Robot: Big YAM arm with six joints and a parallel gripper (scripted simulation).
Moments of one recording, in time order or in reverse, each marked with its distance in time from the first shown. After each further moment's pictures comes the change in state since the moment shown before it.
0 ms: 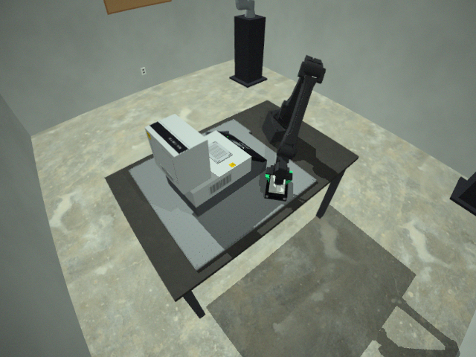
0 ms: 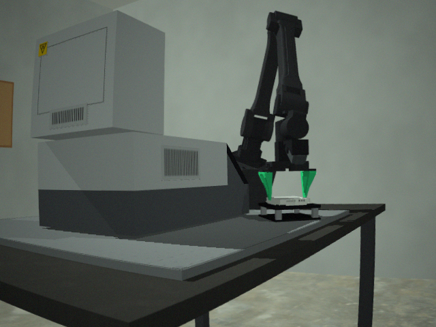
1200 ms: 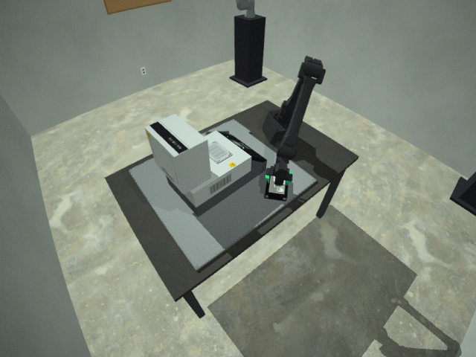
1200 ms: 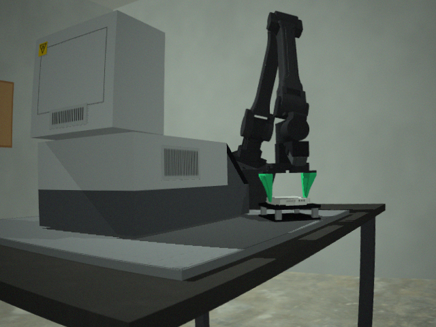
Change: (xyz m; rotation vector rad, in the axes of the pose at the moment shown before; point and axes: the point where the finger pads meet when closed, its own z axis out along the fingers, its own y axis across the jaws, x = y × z) arm -0.002 0.000 0.005 0.001 -0.006 -0.001
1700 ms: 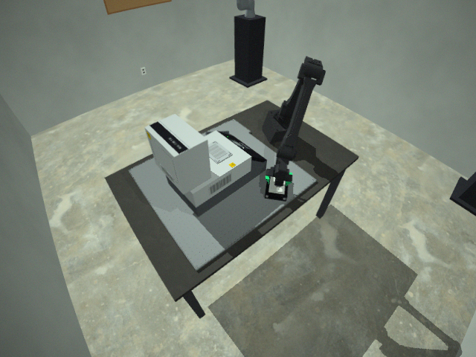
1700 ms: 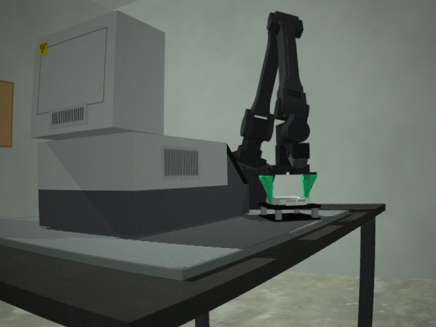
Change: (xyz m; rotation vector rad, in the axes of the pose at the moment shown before) arm -0.001 0.000 0.005 0.000 0.000 -0.002
